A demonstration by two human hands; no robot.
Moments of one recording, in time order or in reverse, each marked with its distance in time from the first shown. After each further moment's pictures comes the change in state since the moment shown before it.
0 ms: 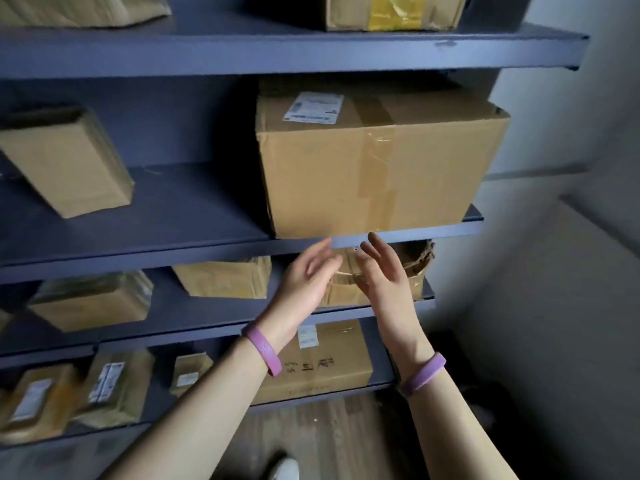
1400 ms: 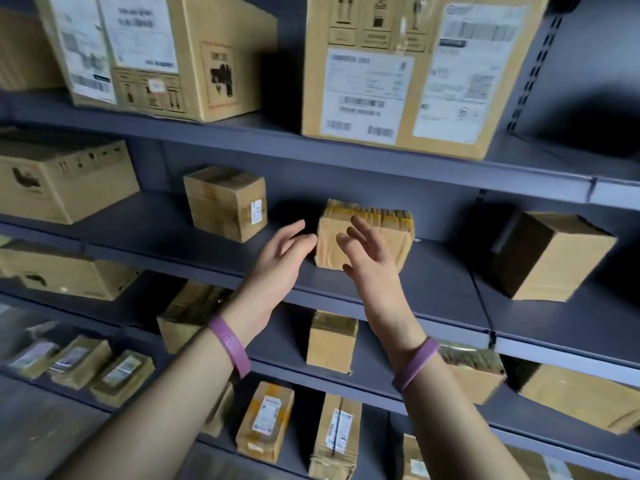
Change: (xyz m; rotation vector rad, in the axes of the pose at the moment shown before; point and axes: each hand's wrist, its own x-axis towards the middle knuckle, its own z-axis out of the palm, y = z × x) left_hand -0.224 0.041 -0.813 -0.043 0.559 0.159; right_hand -0.173 0.008 0.827 -0.032 -0.458 -0.142
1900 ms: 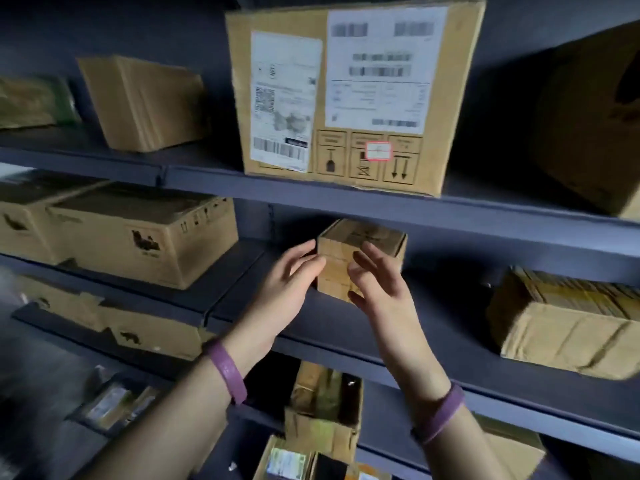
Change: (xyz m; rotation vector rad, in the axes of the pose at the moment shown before) left_hand 0.151 0.005 -0.280 0.033 0.032 0.008; right_hand 0.111 0.040 0.292 0.120 -0.062 -0.020
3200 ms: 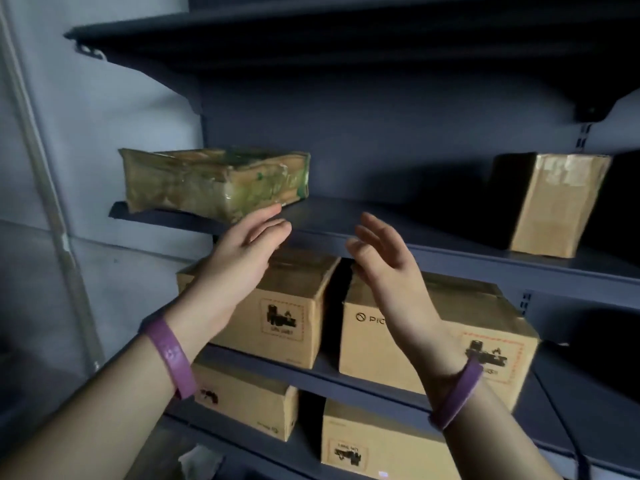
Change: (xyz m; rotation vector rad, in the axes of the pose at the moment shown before) left_hand 0.159 0.061 -0.681 0.041 0.090 0.309; right_hand 0.117 0.047 0.651 -0.135 -0.122 -0.305
